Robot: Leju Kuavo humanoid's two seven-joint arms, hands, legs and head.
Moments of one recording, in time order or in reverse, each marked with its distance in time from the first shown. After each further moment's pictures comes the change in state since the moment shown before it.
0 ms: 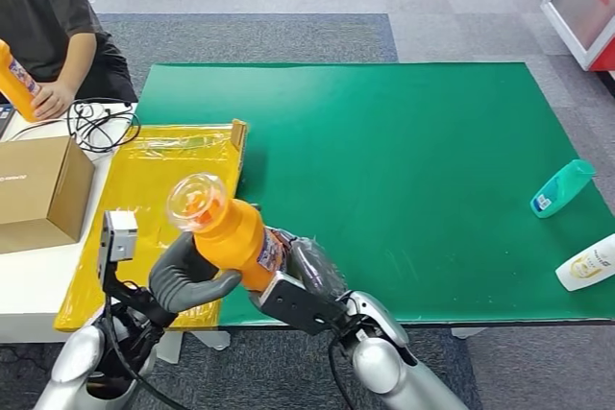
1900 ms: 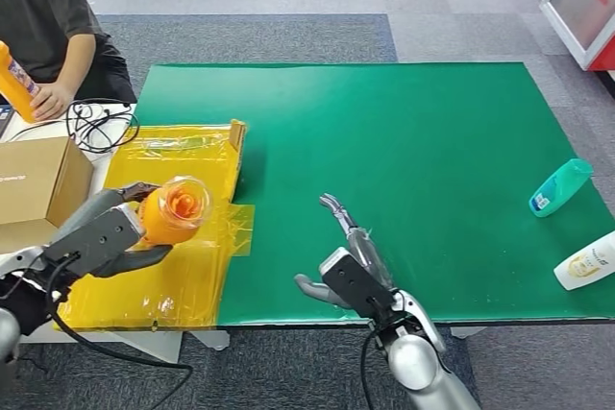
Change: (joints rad) left arm -0.134 0.344 0.158 -0.174 -0.674 -0.135 0.188; right arm 0.121 0.013 -0.248 -0.074 0.003 -0.004 -0.021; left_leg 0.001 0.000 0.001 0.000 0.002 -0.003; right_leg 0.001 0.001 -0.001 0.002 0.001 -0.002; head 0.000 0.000
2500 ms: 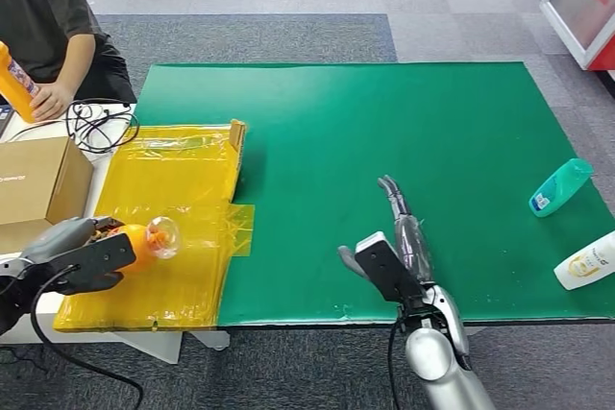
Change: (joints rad) left arm 0.041 0.187 -0.009 0.144 -0.140 -0.089 0.026; right arm 0.007 0.017 -0.150 0.009 0.158 -0.169 -0.016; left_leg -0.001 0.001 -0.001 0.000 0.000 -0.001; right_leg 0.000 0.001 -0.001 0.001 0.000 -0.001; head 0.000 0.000
